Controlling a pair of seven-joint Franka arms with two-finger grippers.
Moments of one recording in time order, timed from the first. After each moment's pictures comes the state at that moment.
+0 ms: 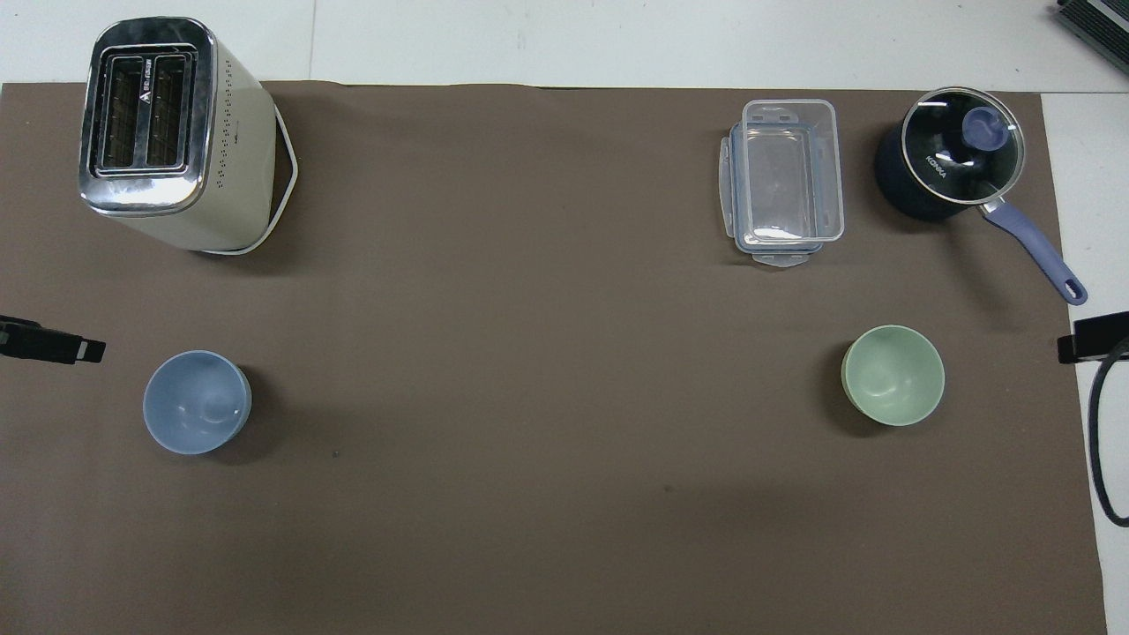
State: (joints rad) left arm 0.25 -0.04 -0.02 -1.94 -0.22 1.79 0.58; right arm -0.02 -0.12 -0.06 -1.58 -0.03 1.43 0.02
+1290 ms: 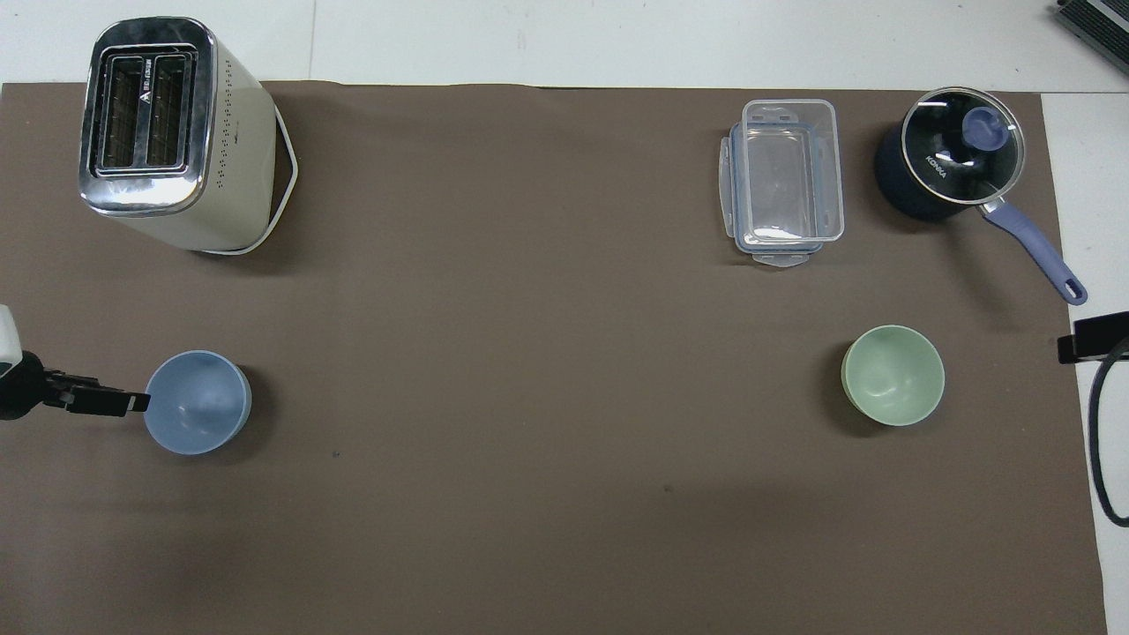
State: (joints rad) left arm 0.33 0.00 -0.02 -2.23 -0.27 2.08 0.76; right arm -0.01 -0.12 -0.06 -1.58 -0.03 1.43 0.02
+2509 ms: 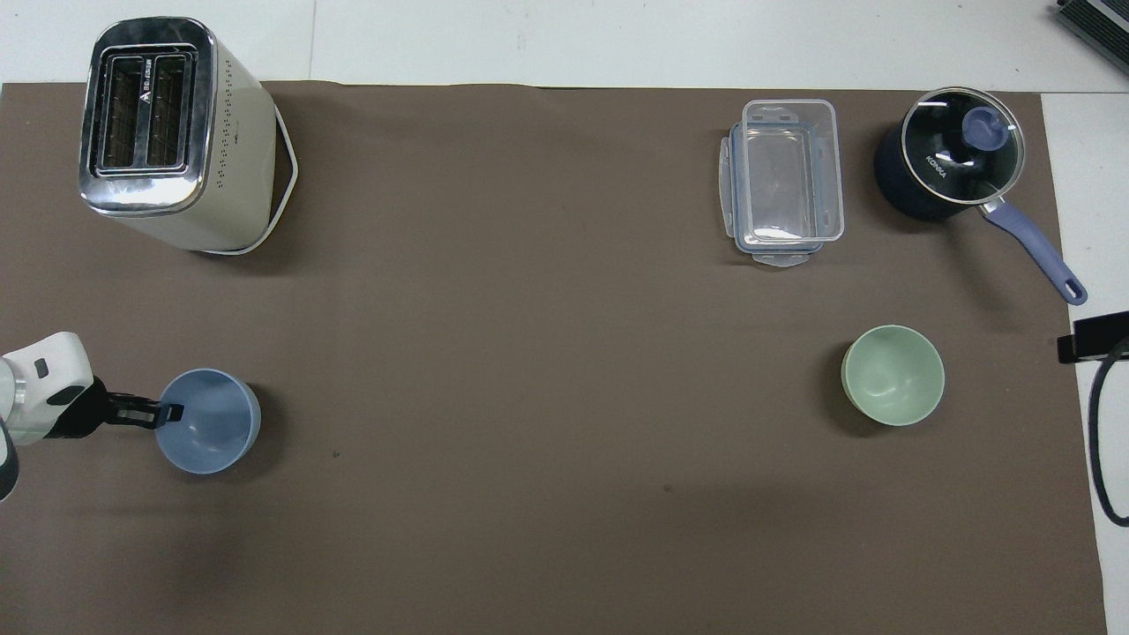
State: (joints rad) left arm 0.30 0.00 -0.03 -2.35 -0.32 2.18 0.75; right arm -0.02 -0.12 -0.06 -1.58 -0.03 1.43 0.02
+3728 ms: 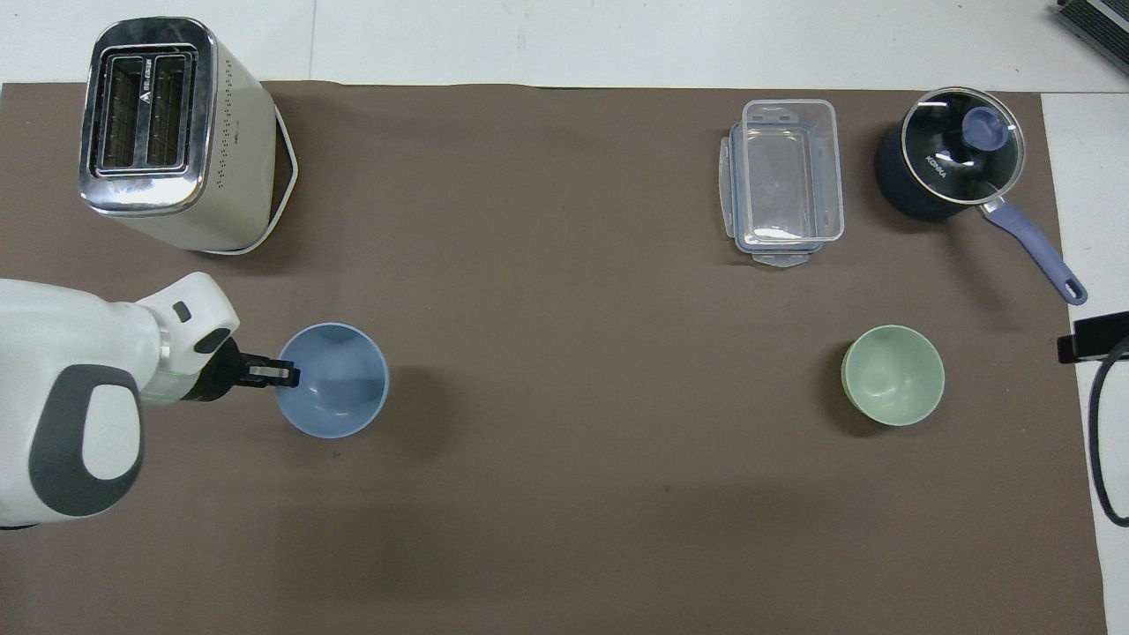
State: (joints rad) left arm -0.37 -0.06 -0.06 -2.22 -0.32 2.17 -0.17; right arm -0.02 -0.12 -0.06 -1.58 -0.03 1.43 0.02
